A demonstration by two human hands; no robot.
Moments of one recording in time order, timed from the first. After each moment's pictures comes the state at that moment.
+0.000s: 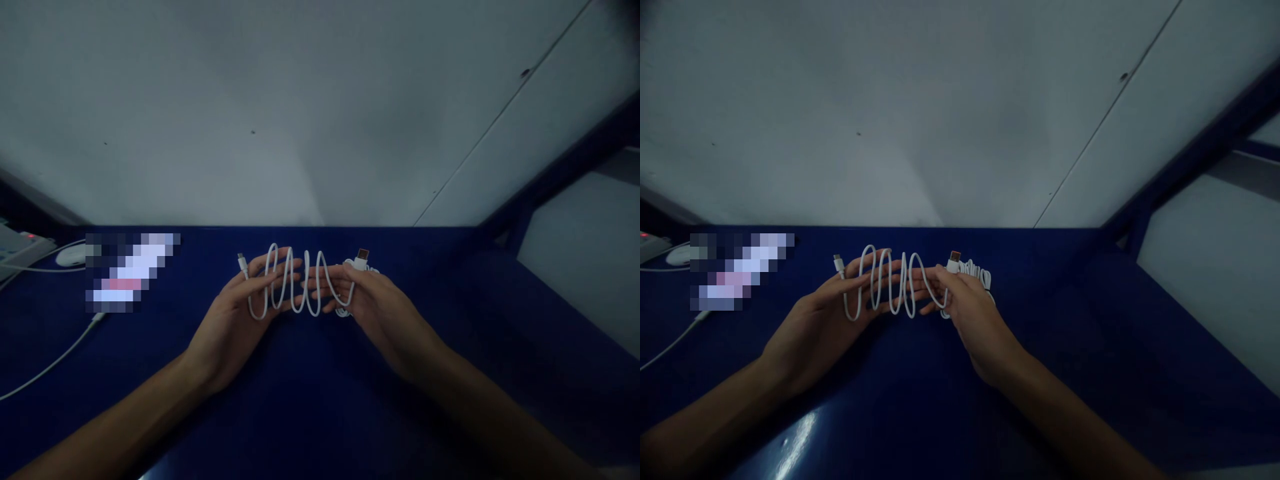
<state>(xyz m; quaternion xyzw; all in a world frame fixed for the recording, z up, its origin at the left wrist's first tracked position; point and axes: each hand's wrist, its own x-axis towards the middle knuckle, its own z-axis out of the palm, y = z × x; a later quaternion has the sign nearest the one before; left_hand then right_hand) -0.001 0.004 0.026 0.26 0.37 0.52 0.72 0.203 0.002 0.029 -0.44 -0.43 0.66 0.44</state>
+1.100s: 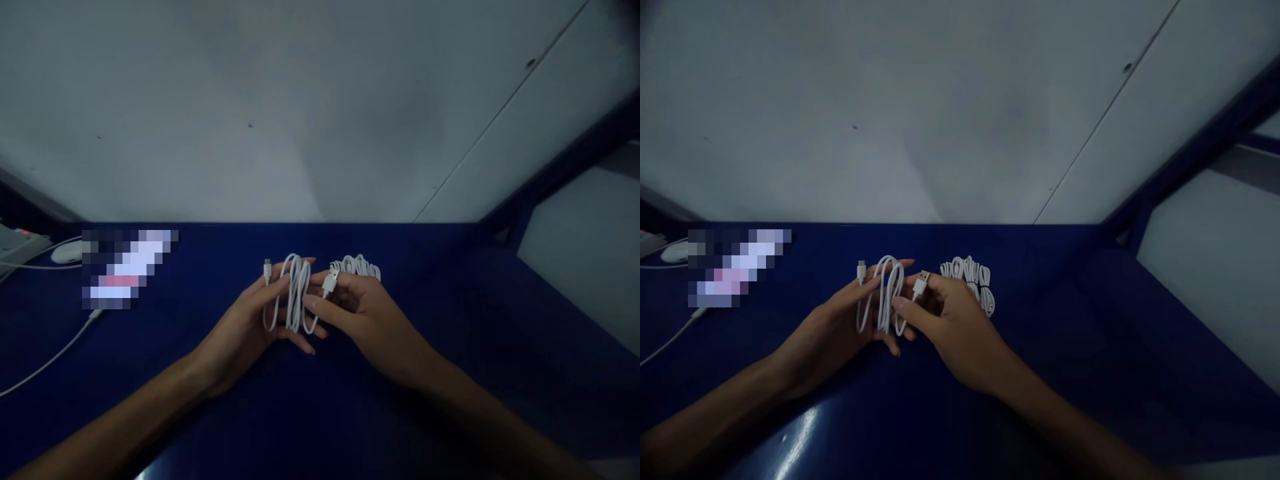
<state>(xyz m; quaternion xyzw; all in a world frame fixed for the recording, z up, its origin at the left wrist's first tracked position) -0.007 0.002 0.014 0.37 0.33 0.38 0.78 0.195 -0.007 0.032 -0.43 -0.58 0.58 0.37</state>
